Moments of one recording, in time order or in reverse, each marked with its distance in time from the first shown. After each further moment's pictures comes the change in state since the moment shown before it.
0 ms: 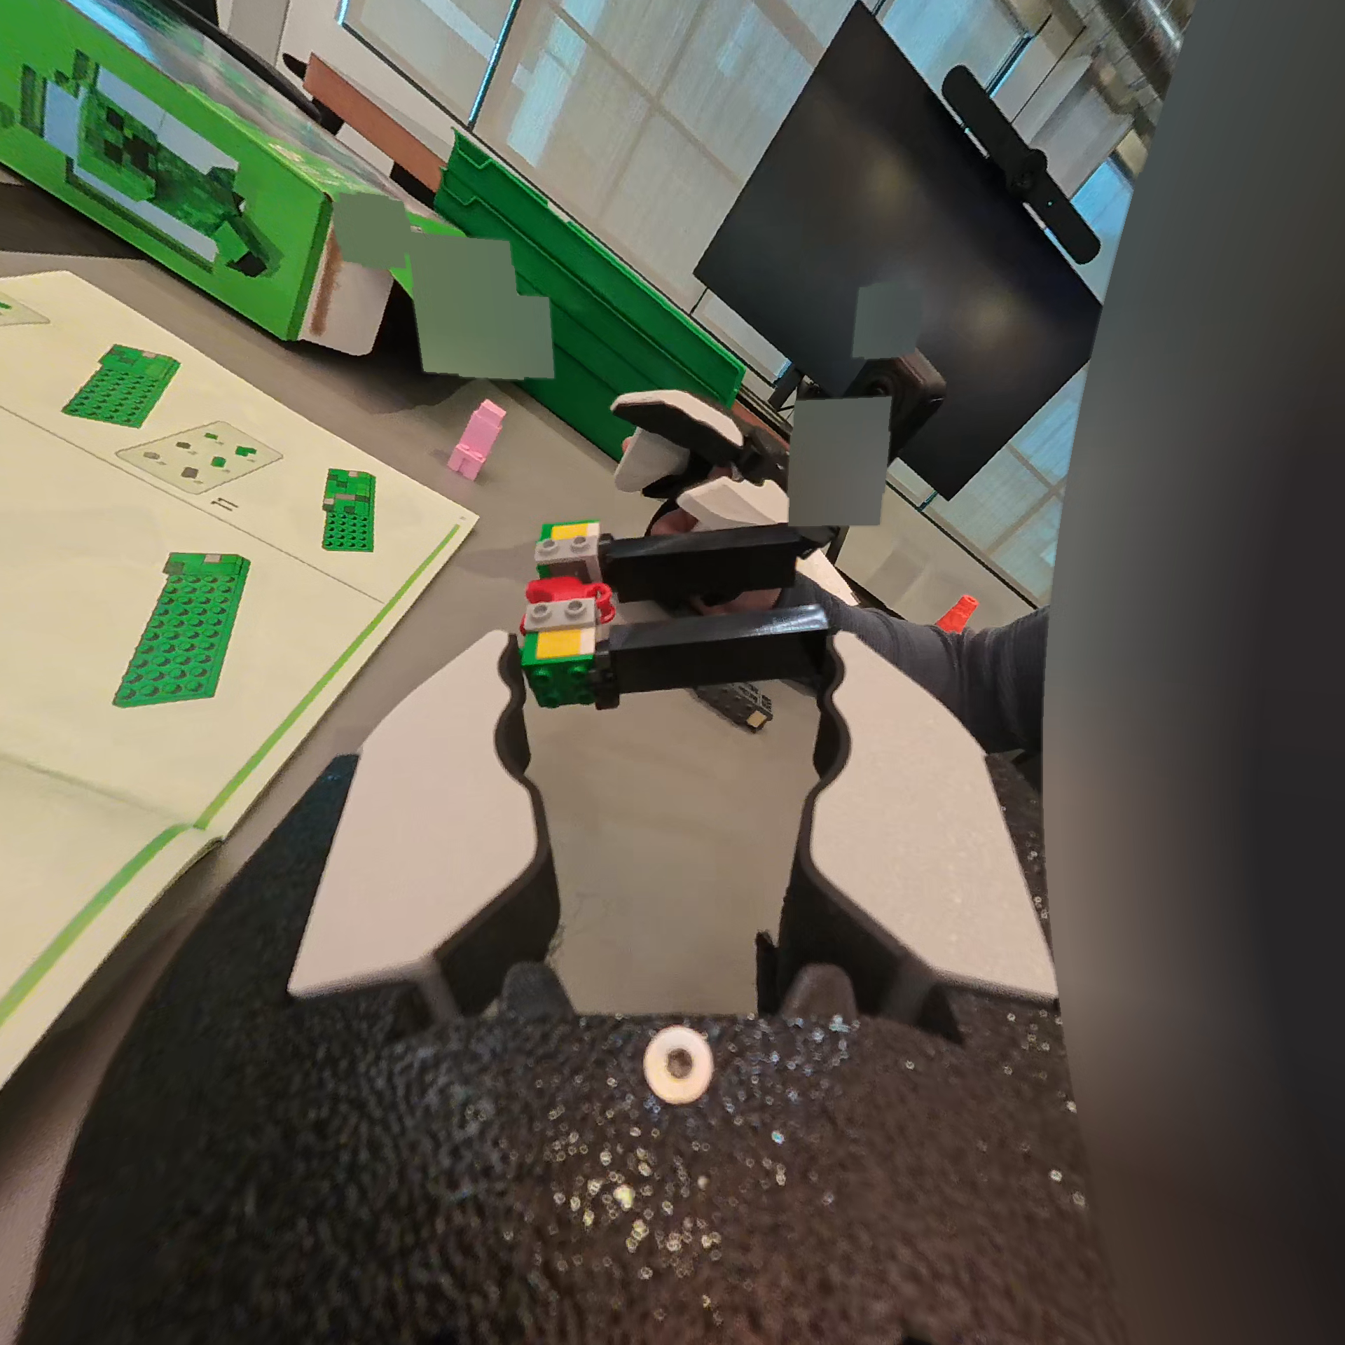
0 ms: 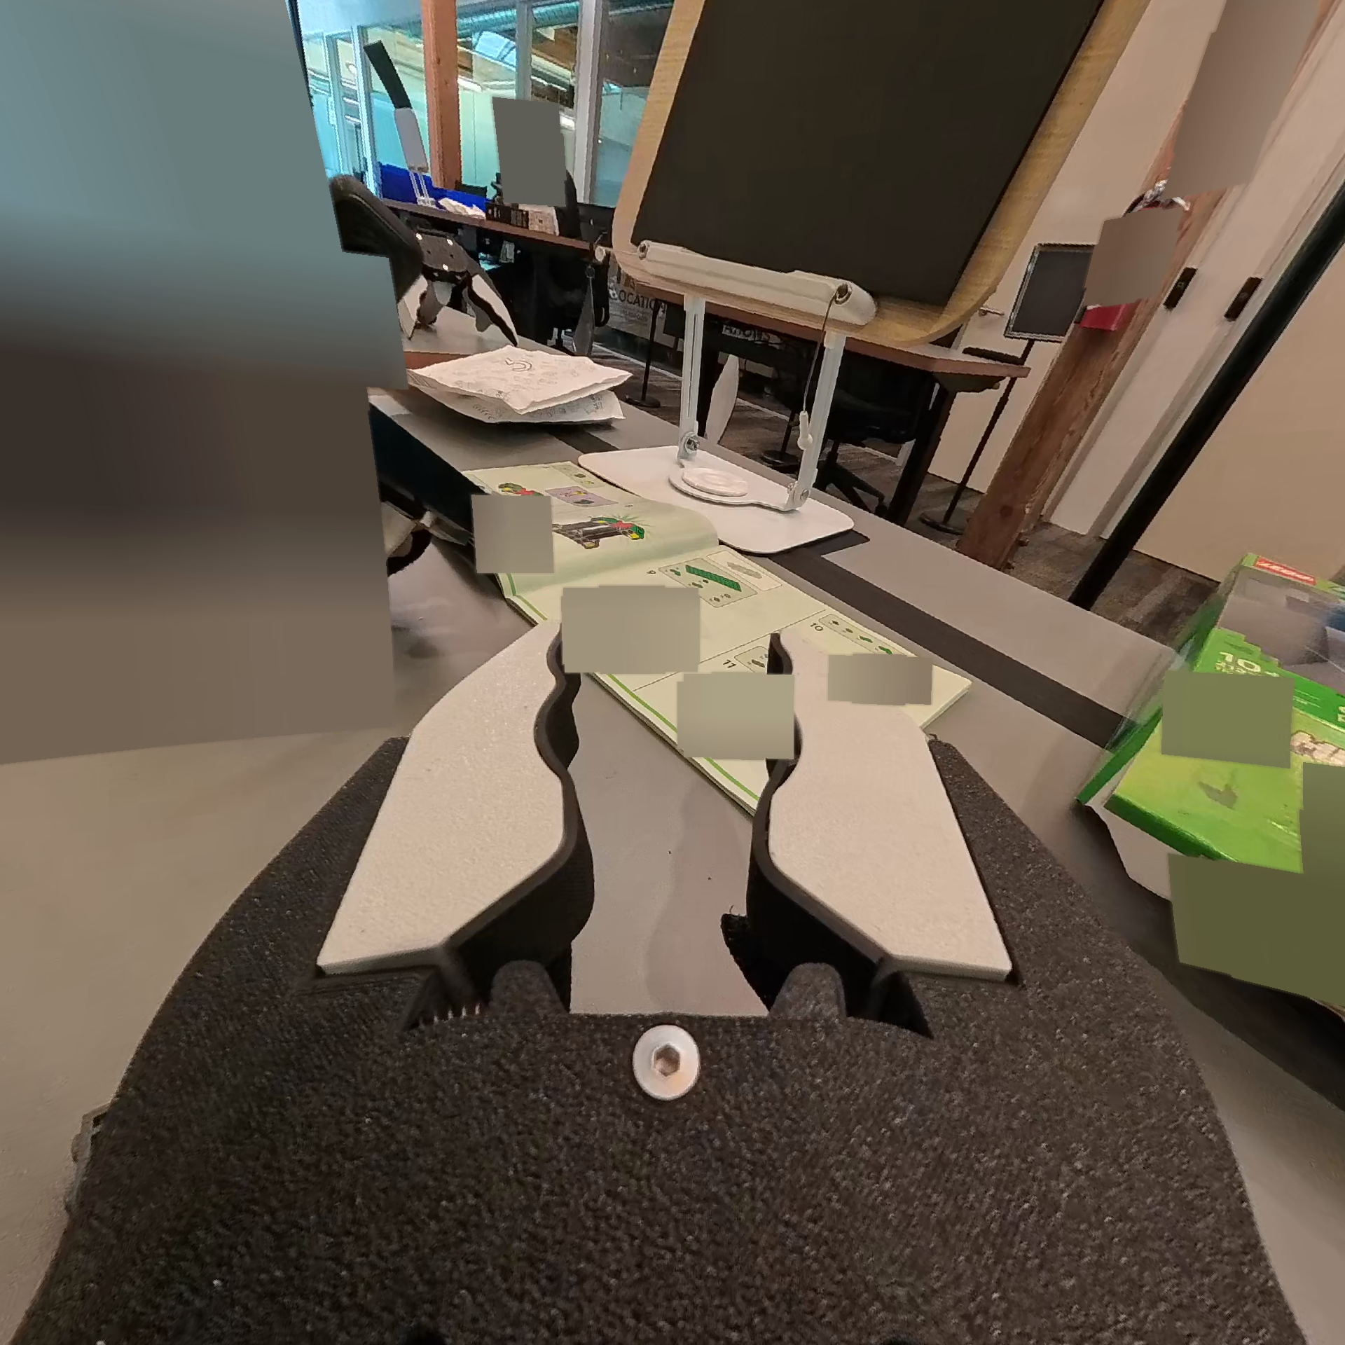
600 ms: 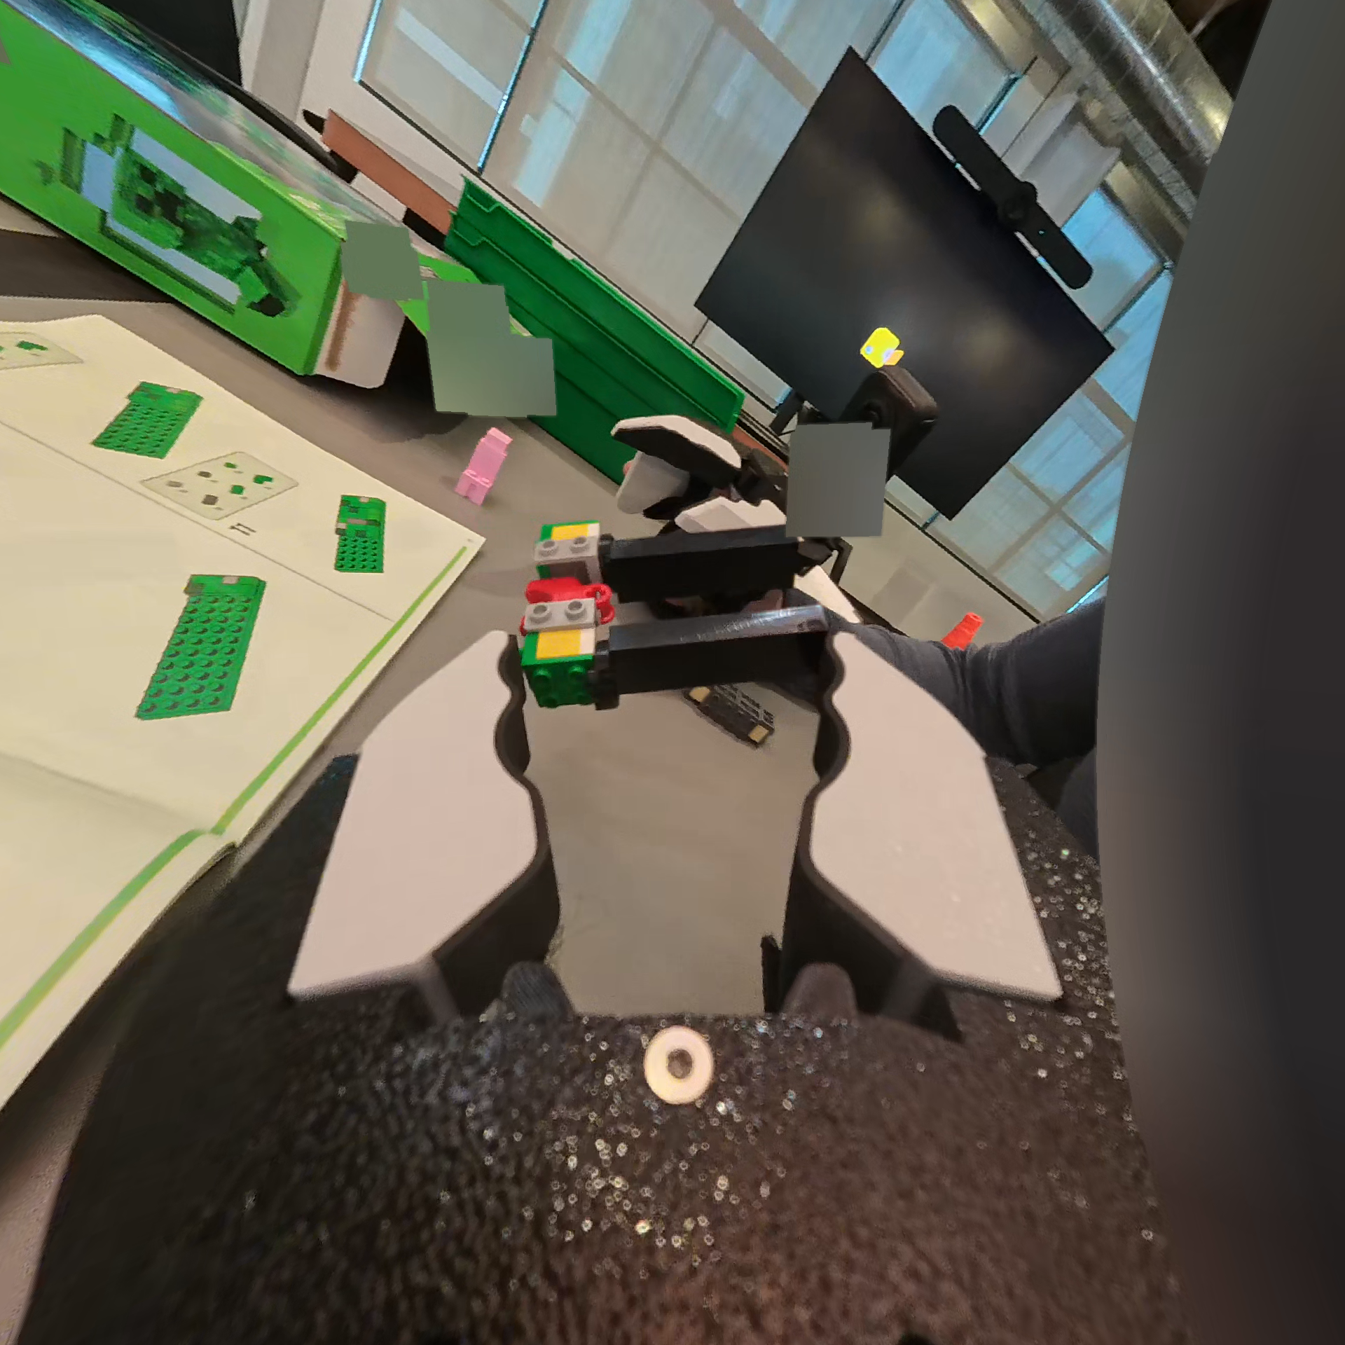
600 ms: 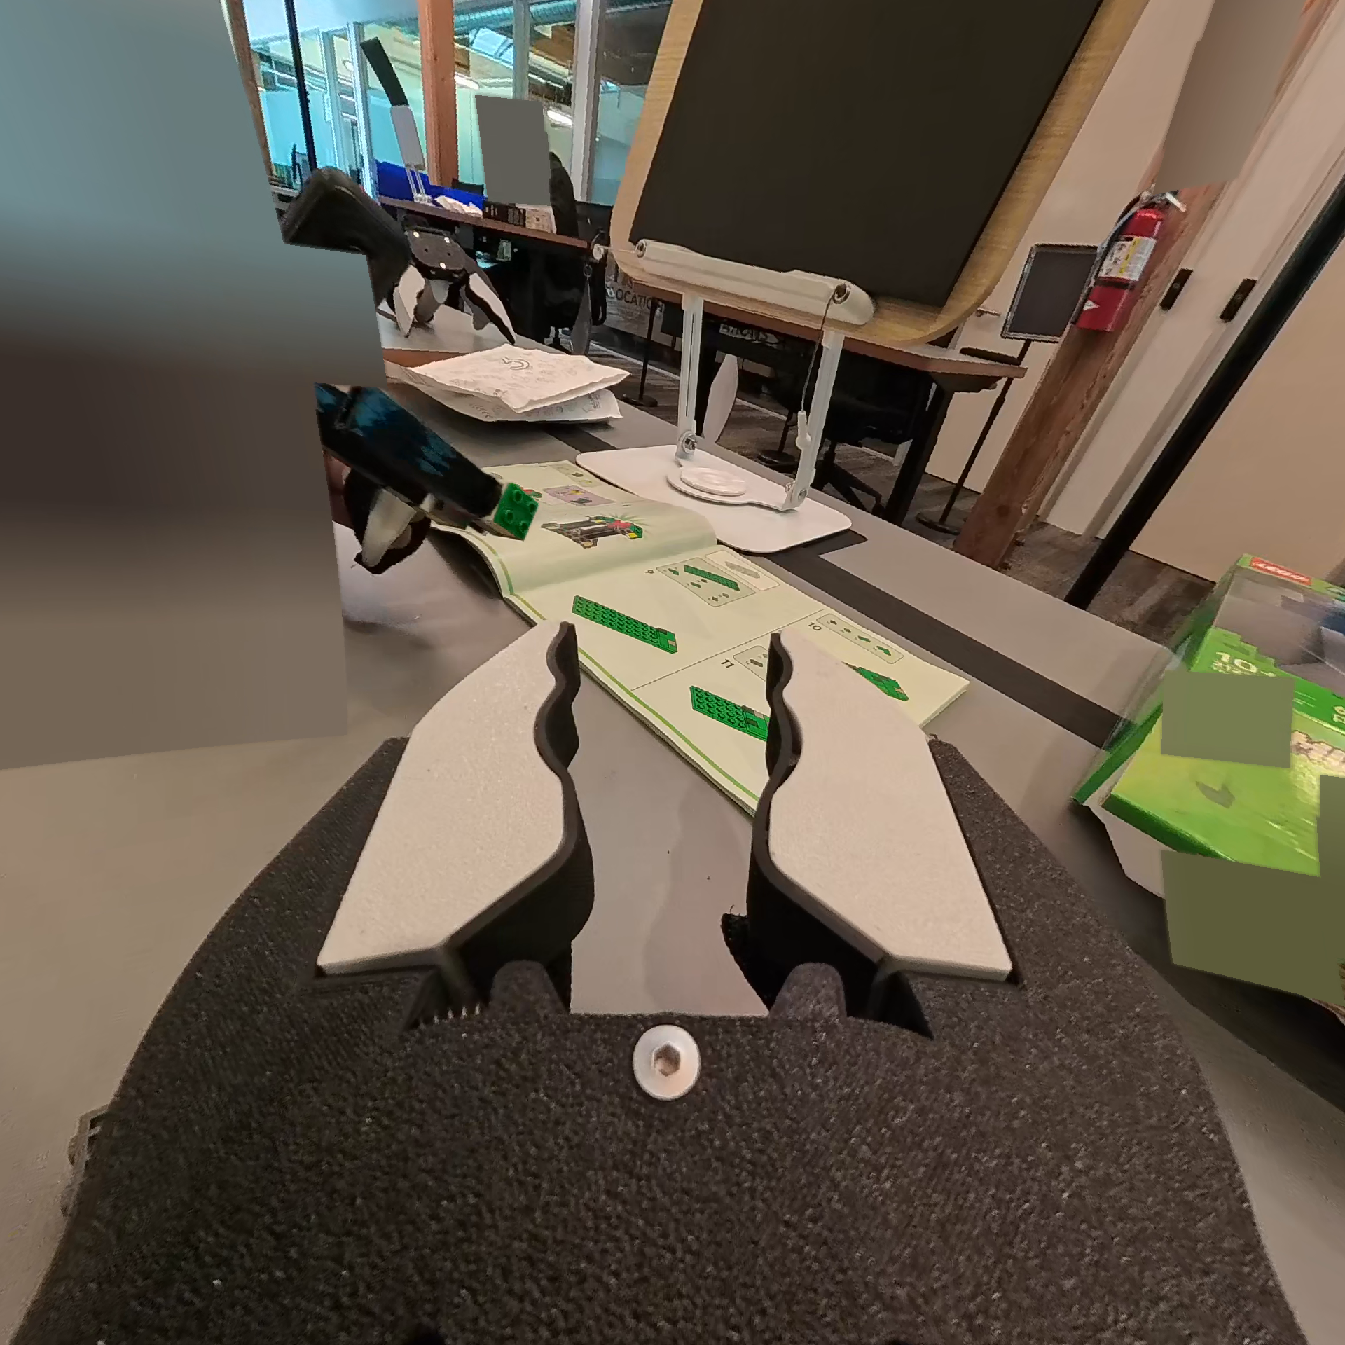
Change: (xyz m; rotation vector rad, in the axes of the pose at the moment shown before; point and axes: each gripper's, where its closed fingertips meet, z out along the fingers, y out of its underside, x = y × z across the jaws) left arm 0.000 -0.005 -0.003 0.039 -0.005 0.016; right arm 0.000 0.000 0.000 -0.001 0.004 -0.003
